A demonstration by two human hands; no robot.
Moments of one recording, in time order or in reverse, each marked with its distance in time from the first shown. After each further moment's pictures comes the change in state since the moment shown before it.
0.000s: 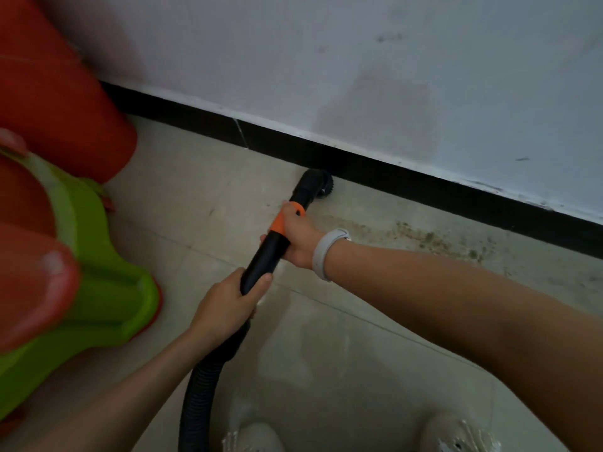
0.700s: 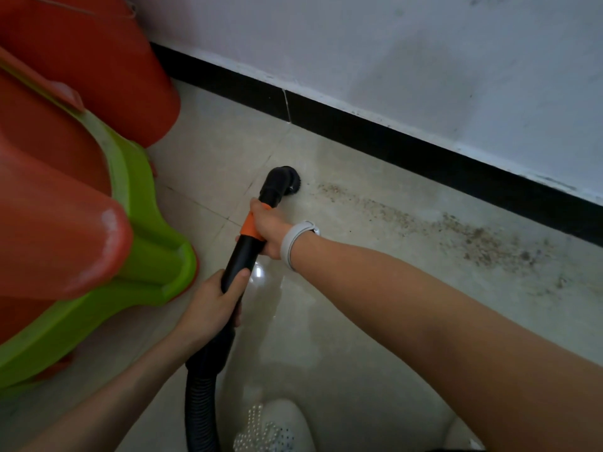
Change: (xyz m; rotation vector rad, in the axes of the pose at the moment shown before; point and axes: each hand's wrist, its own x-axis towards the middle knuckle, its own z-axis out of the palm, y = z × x) left_hand -0.027 -0.060 -0.029 -0.206 0.110 -0.143; right_hand 0.031 0.060 0.088 -0.265 -0.108 0.077
